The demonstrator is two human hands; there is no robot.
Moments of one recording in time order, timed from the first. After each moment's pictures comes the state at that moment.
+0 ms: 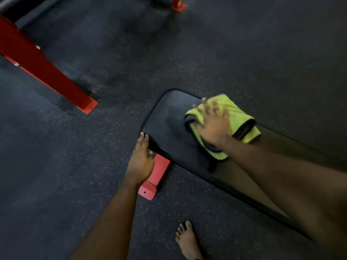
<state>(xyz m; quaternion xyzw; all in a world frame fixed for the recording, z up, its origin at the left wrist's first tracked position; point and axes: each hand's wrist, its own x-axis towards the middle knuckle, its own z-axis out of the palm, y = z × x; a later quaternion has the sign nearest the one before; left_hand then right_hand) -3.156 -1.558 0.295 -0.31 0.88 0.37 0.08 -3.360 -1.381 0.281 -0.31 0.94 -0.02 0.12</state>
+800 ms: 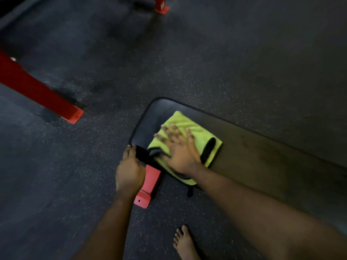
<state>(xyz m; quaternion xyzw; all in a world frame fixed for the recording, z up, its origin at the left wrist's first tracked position) -3.173 -1.558 0.307 -0.36 0.88 0.30 0.07 -3.293 -1.415 0.272 -0.40 0.91 -0.06 0.10</state>
